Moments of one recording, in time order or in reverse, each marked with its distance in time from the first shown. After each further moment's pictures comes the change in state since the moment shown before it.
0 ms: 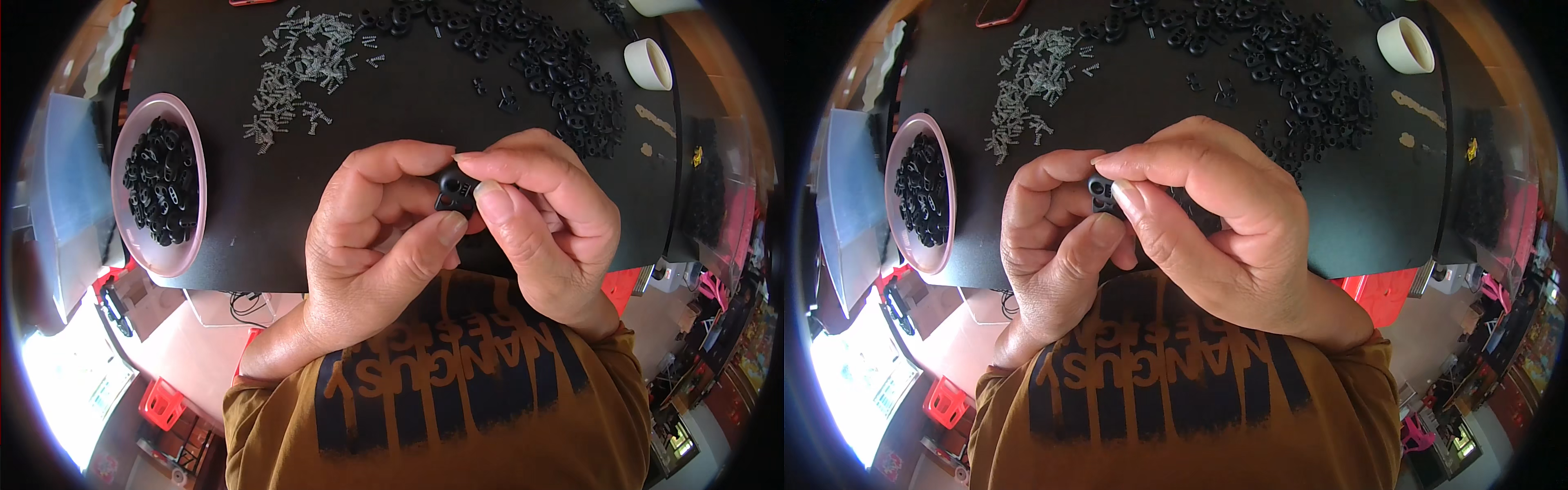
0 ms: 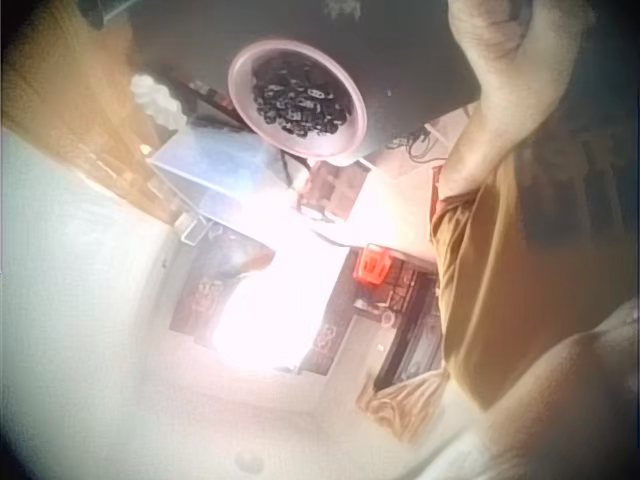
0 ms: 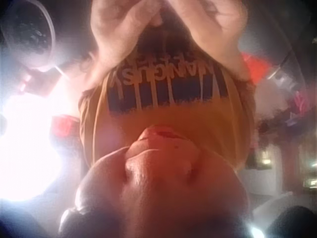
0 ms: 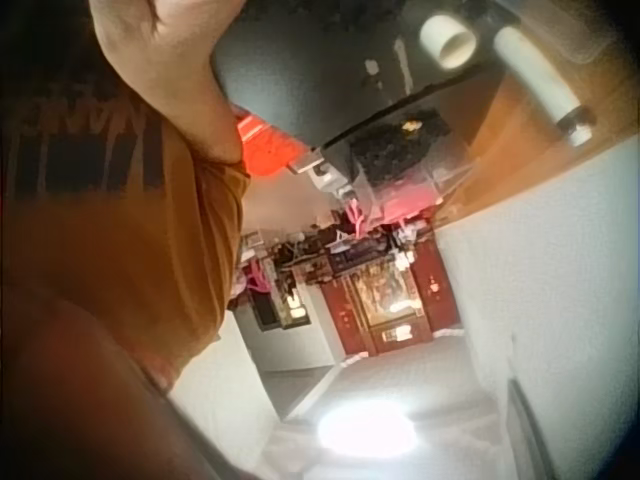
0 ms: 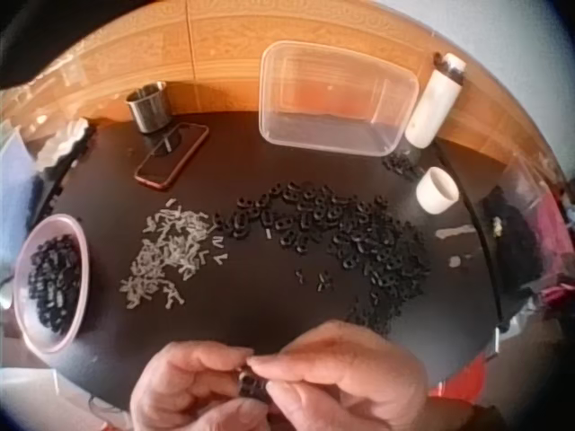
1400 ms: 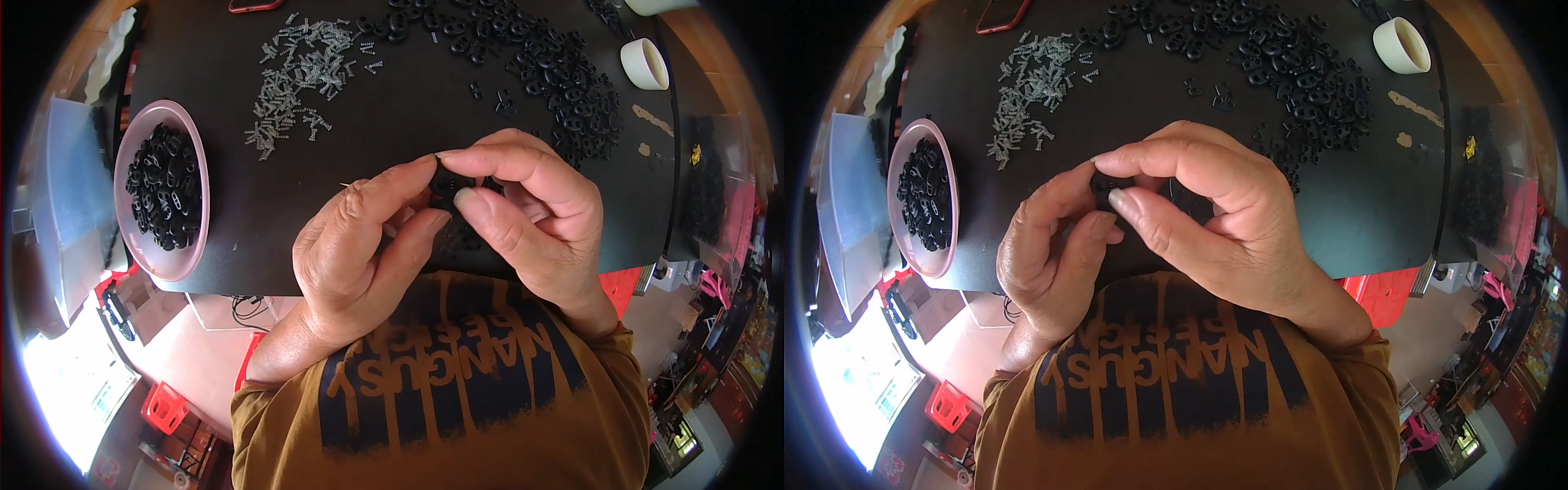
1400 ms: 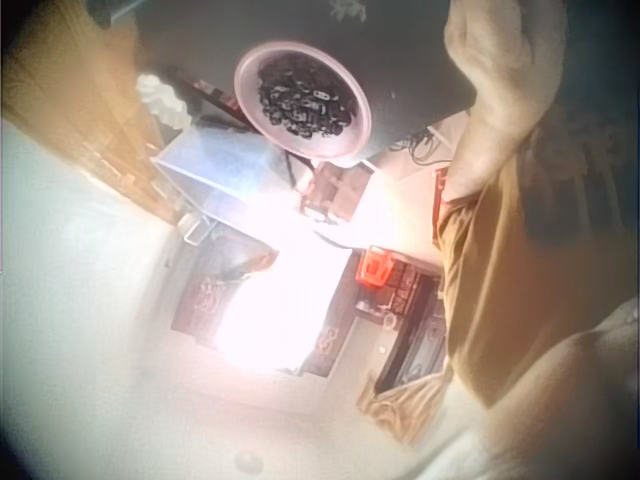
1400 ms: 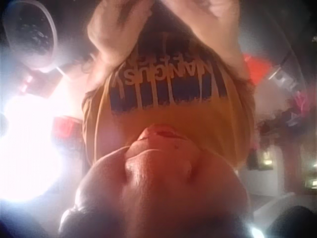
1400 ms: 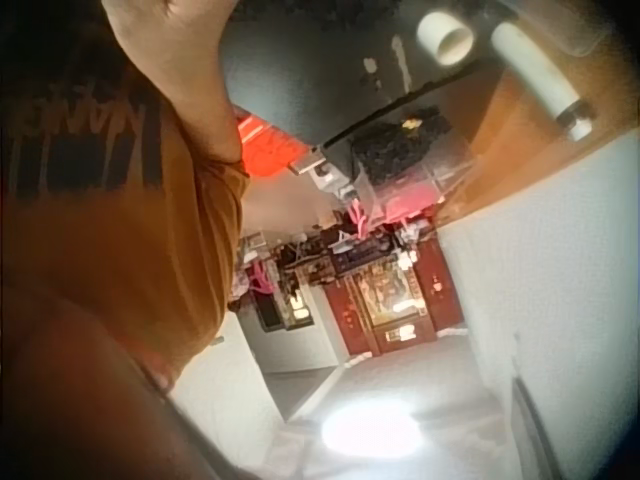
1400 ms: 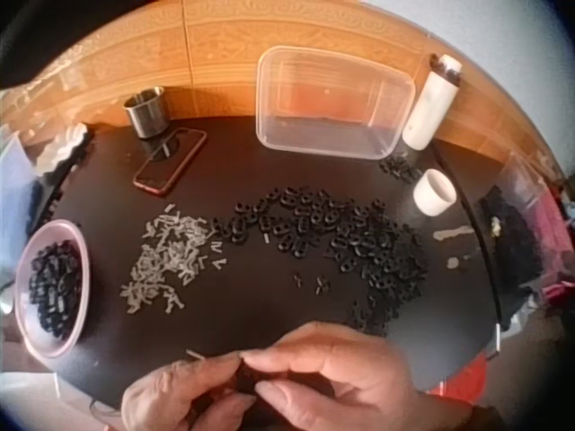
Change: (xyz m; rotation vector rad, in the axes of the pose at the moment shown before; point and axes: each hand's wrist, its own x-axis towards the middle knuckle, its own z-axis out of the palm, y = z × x) left_hand 0.001 -0.013 -0.006 0.662 0.168 0.424; right_hand 0.002 0.005 -0.004 0.148 -0.094 0.099
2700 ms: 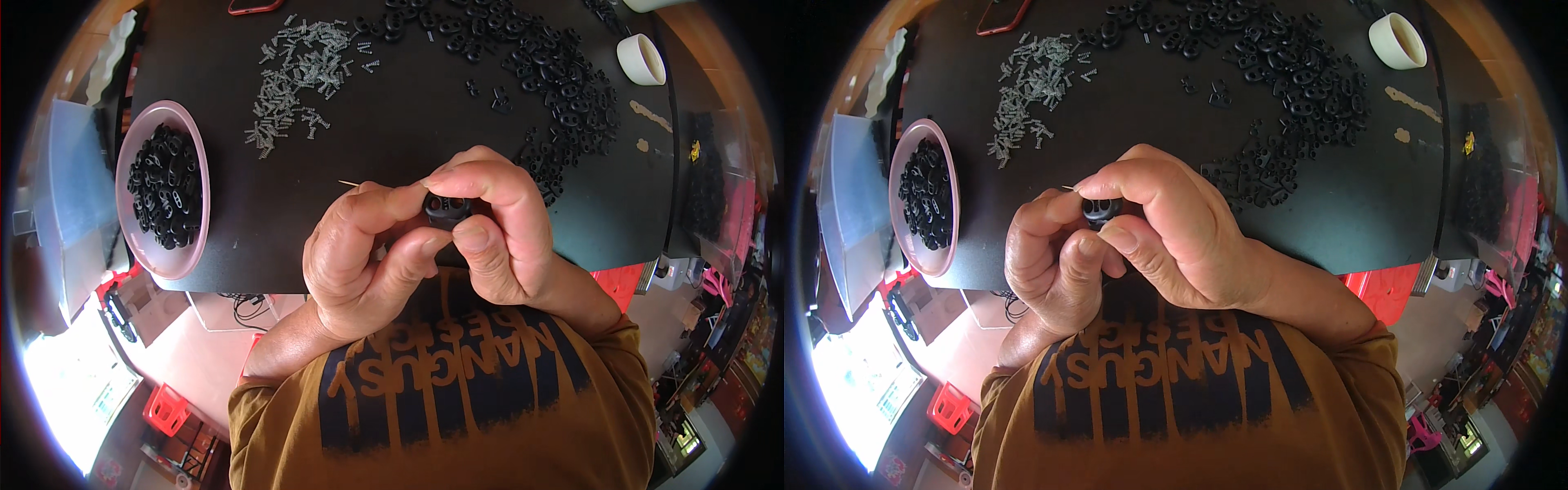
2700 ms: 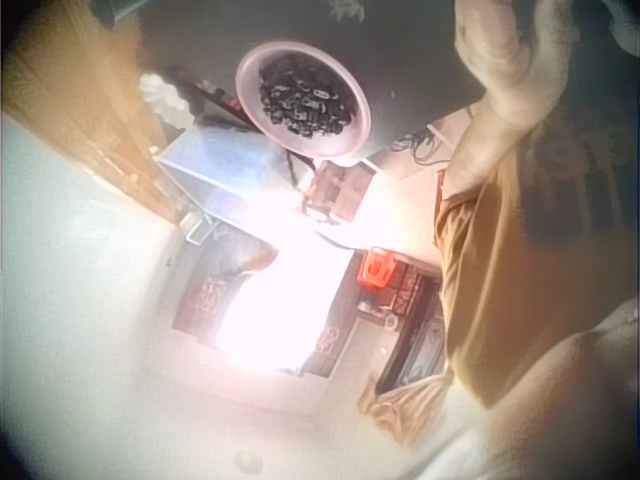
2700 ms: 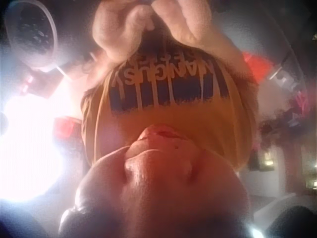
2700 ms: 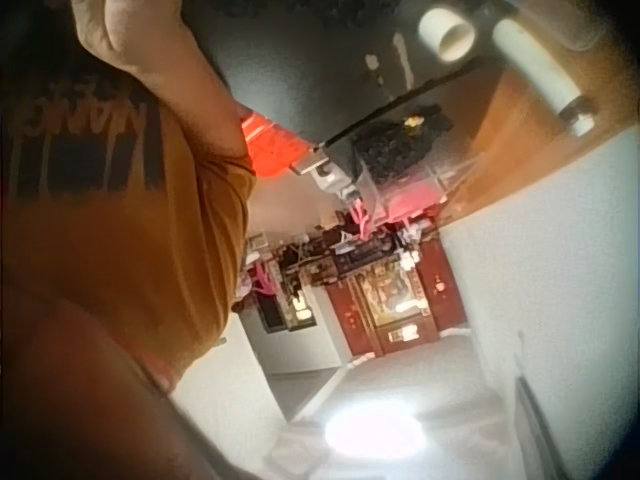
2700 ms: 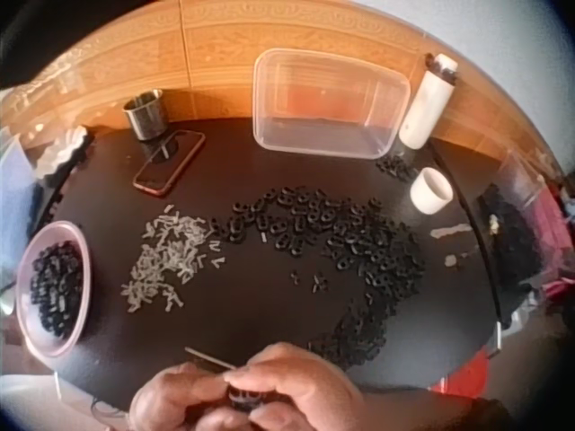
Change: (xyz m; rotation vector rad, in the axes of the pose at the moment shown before) left_hand -0.010 -0.002 0.002 -0.366 -0.023 -0.016; right_hand 0.001 0.031 0.019 -0.008 -0.050 -0.436
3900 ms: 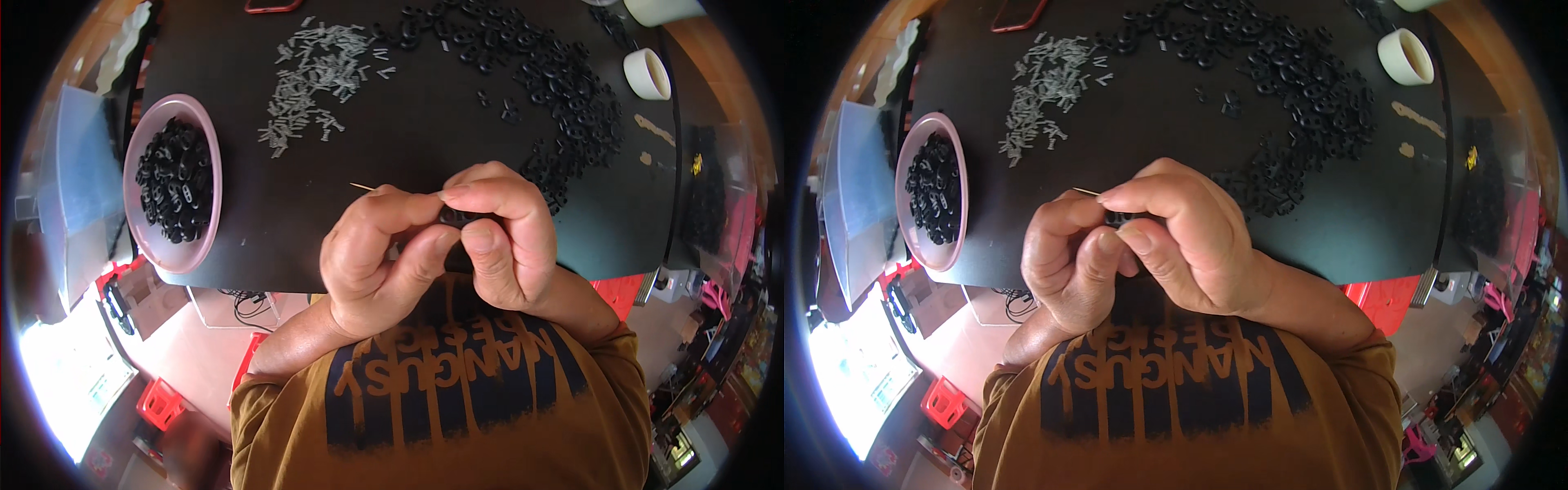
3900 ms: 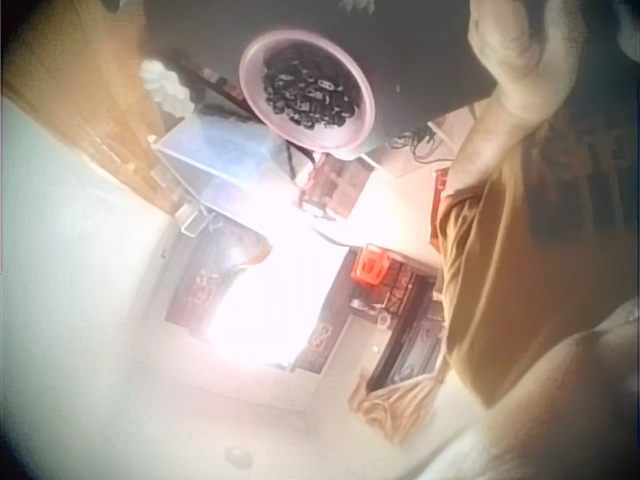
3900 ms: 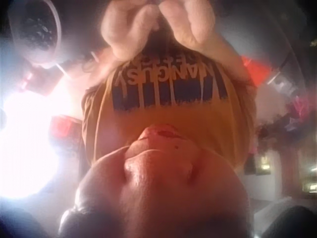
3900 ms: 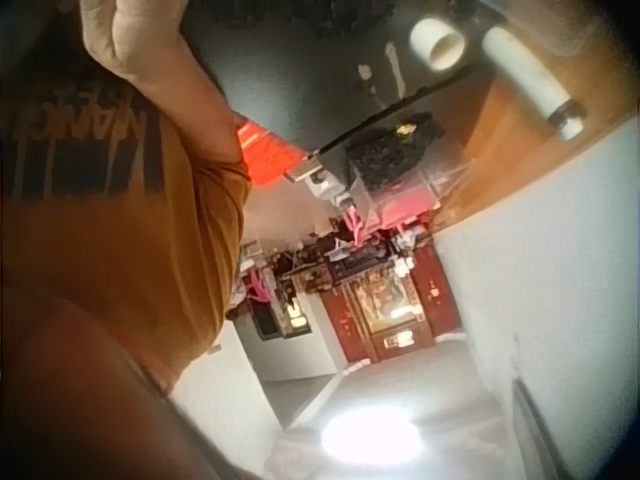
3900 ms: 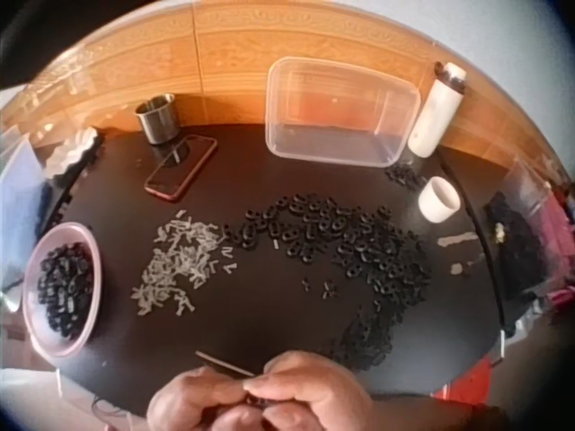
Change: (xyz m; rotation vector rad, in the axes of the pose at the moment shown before) left_hand -0.001 -0.002 0.001 0.030 0.030 -0.042; right_hand -0.001 0.003 0.003 -0.054 0.065 -0.027
